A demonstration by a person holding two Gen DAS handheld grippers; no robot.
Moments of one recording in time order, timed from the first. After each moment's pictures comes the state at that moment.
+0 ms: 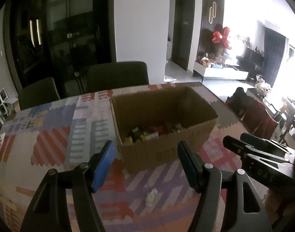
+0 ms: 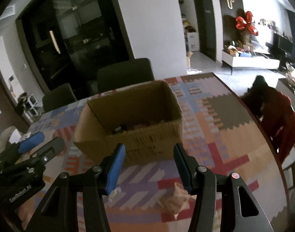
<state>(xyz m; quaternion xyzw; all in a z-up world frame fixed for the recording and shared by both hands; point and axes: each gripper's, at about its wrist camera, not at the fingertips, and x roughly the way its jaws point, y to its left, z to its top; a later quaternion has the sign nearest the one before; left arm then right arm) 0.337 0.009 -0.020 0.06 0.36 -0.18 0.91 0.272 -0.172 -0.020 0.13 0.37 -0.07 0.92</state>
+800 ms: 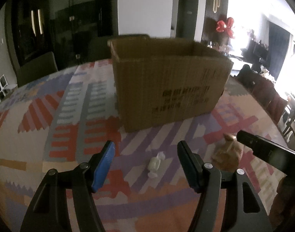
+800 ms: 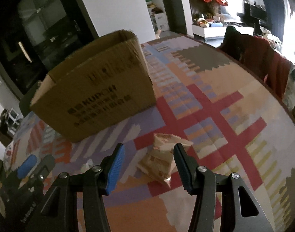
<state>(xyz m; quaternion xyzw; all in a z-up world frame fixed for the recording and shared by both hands) 0.308 0.020 -0.133 0.06 0.40 -0.17 0.90 0.234 -0.176 -0.126 0.20 0.41 -0.16 0.87</state>
